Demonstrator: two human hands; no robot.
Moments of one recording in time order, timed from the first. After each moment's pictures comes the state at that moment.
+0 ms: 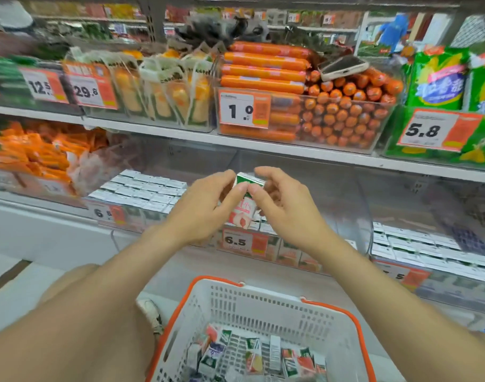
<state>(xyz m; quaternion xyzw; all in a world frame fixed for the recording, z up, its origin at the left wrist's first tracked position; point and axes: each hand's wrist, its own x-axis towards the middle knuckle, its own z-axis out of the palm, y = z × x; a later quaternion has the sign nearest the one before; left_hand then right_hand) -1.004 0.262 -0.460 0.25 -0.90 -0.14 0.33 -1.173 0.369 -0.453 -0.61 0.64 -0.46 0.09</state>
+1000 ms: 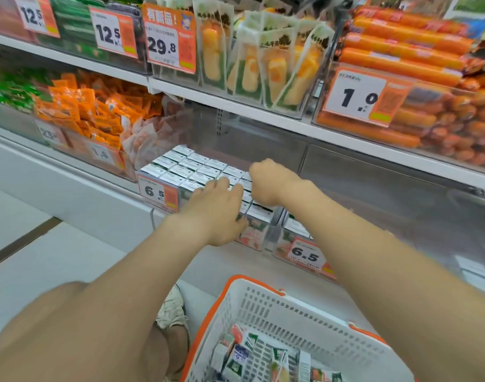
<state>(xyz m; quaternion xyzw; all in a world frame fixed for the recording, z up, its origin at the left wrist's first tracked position) -0.919 0.179 -0.501 0.46 -0.89 -0.06 0.01 -1.083 0.154 -0.474 -0.71 0.71 0.05 0.00</state>
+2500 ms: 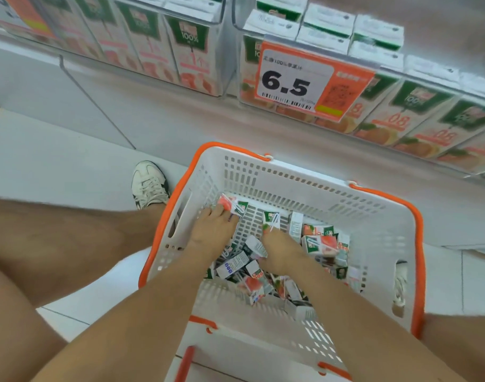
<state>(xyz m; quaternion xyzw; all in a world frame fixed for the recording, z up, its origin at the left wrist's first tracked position) -0.956 0.310 -0.875 0.33 -0.91 -0.01 -0.25 -1.129 0.407 -0.865 -0.61 0.69 0.14 0.36</state>
